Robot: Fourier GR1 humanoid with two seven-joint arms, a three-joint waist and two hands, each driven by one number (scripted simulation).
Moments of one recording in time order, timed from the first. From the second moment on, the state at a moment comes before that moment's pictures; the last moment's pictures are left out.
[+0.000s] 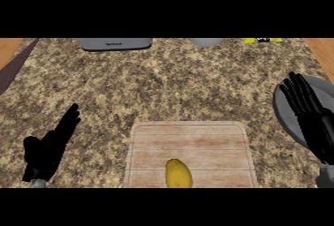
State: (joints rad) left arm 0.06 0.39 -0.17 -1.59 0.15 0.14 0.15; right arm -0.05 -0.45 0.05 -1.67 -0.31 0.03 -0.12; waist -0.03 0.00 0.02
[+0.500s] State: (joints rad) left arm -0.07 0.33 -0.07 -1.61 0.22 0.18 0.17; right arm -0.18 -0.40 0.25 -1.81 -0.21 0.08 -0.08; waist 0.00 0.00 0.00
